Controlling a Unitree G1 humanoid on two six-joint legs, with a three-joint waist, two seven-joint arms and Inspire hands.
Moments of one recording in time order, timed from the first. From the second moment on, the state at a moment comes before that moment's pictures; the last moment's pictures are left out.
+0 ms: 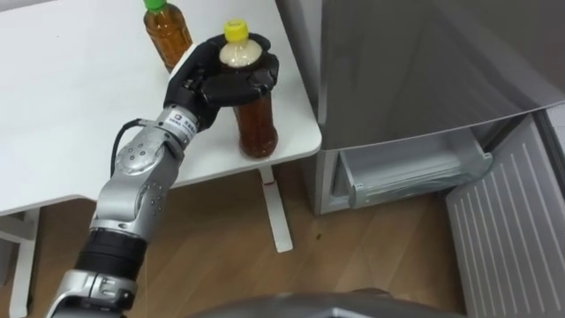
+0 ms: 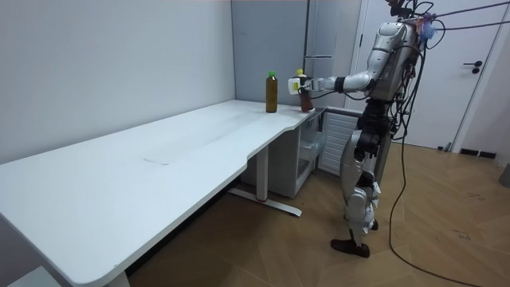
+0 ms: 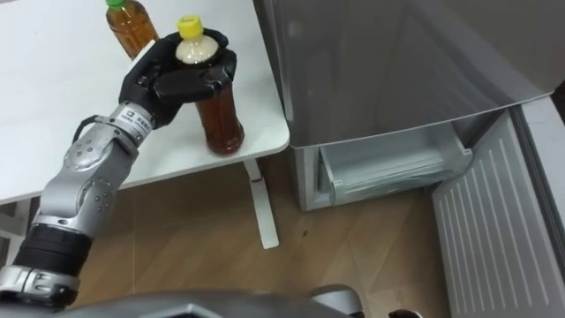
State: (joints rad) left arm -0.12 0.25 -0.13 0.19 -0.44 0.07 -0.23; right arm 0.10 -0.22 0.04 1.28 -0.35 0.13 0.03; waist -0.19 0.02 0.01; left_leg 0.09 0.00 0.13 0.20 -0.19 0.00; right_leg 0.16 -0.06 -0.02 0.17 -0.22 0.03
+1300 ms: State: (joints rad) left arm -0.09 0.22 -0.14 0.17 -0.52 0.08 -0.25; right arm 0.07 -0.22 0.07 1.28 -0.32 0.12 -0.05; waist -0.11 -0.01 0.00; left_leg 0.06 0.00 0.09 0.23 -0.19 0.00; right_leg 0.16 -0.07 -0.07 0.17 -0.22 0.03
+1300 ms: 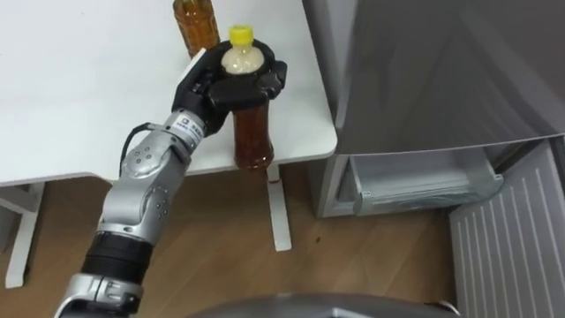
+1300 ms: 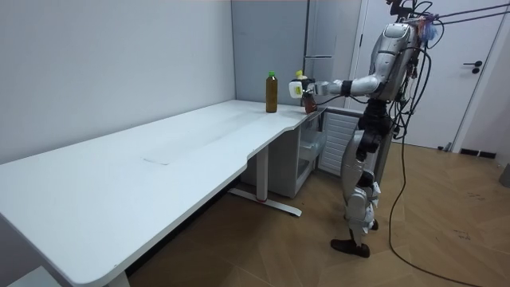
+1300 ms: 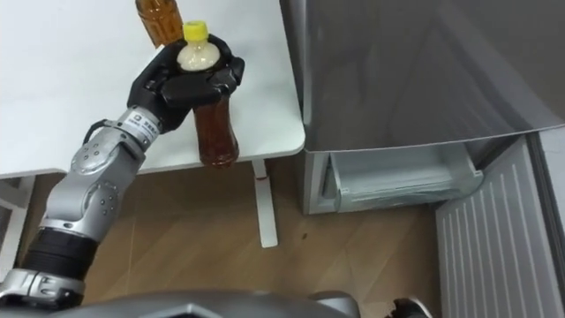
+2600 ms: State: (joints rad) left arm 0.13 0.20 -0.16 0.09 -0.75 0.08 -0.40; right arm 0.01 -0.23 0.13 1.14 -0.19 0.07 -0.05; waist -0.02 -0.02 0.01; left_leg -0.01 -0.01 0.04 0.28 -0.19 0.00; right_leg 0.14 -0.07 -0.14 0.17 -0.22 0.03
